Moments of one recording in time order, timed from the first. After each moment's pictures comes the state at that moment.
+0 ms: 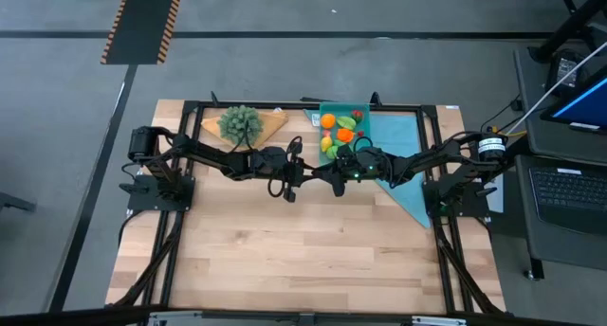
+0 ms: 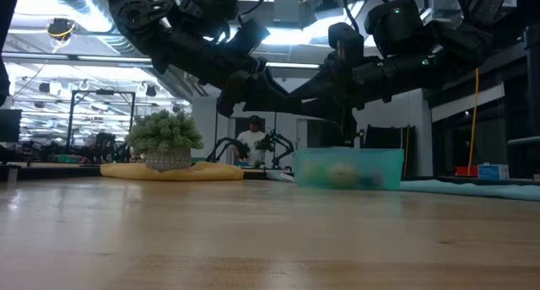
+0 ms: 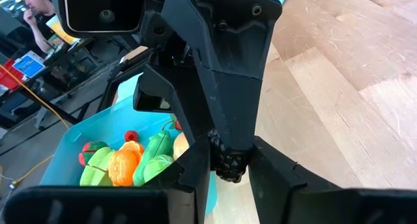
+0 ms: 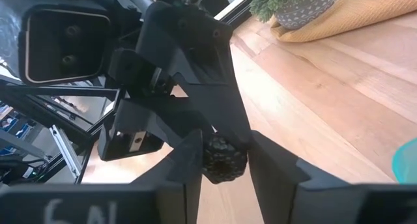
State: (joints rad) left arm 0.10 1.69 0.80 0.52 -0.05 0.53; right arm -0.11 1.63 0.55 0.84 -0.08 0.63
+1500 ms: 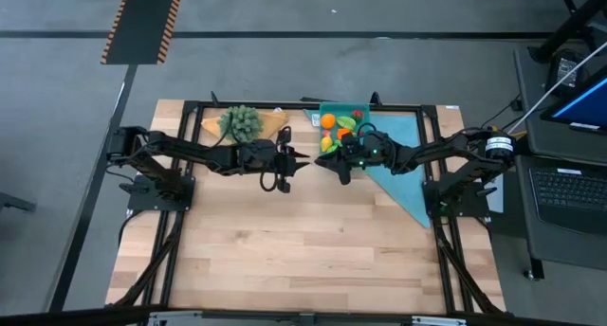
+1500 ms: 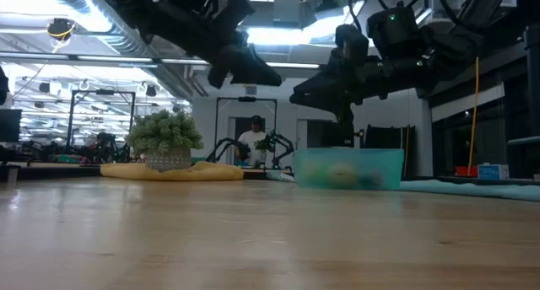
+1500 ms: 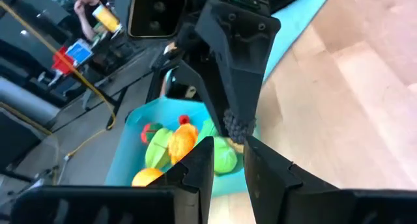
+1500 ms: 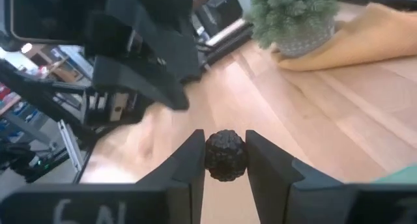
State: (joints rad) left arm 0.10 1.50 0.80 0.34 -0.20 0.56; right arm -0.28 1.57 0.55 0.81 -0.26 0.52
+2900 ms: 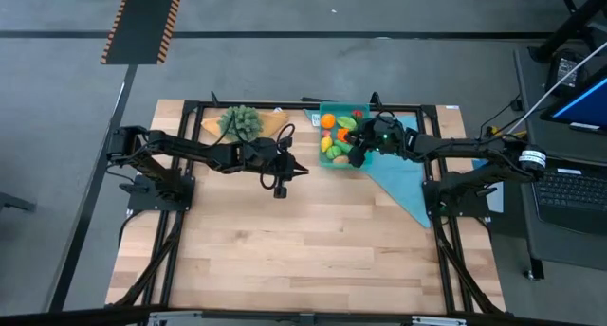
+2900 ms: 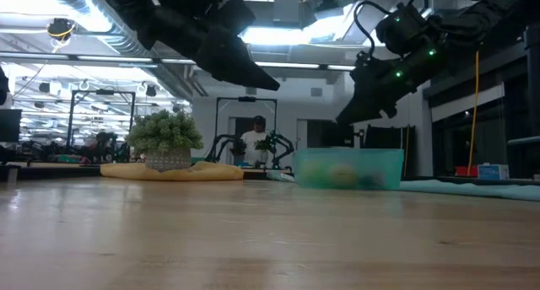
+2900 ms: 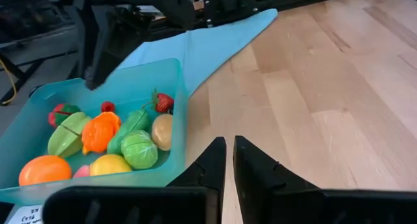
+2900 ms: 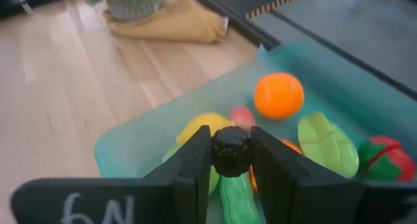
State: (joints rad) left arm 0.13 1.50 0.80 0.26 0.05 0.27; right arm -0.44 1.28 0.55 0.21 0.11 0.11
